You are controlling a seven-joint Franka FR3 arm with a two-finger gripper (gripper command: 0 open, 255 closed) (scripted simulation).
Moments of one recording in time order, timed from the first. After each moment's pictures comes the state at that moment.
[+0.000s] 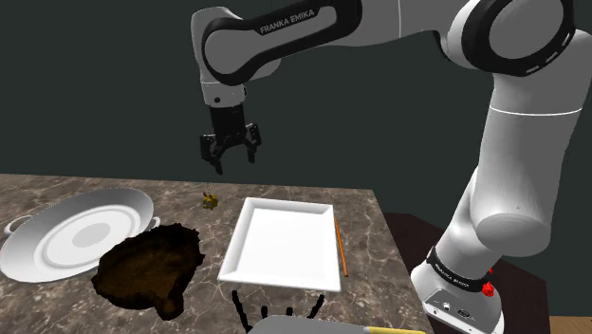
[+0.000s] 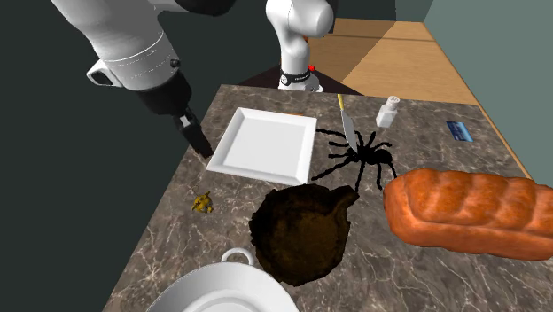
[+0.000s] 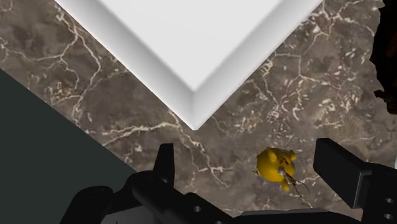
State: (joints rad) arm 0.14 0.25 0.29 -1.72 0.04 1.82 0.55
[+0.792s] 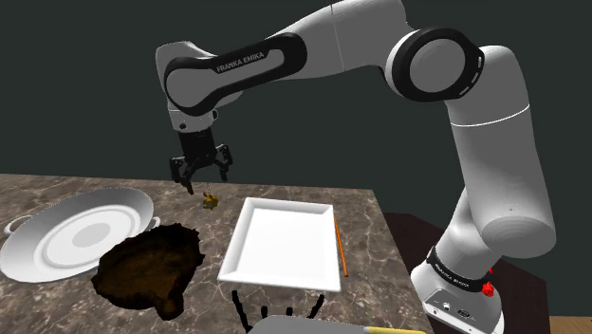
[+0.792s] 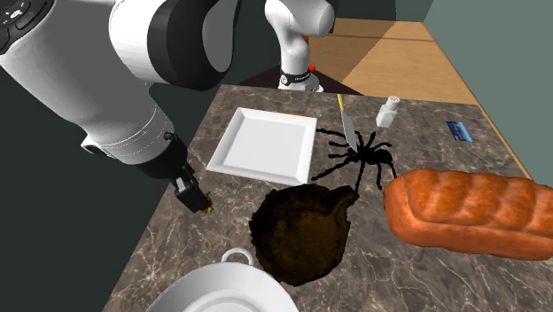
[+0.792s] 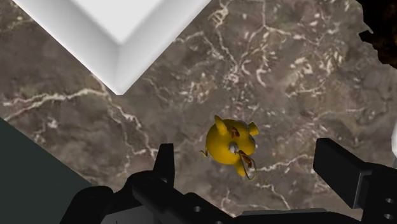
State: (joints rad) arm 0.22 0.56 0.28 -1.42 -0.02 1.81 0.63
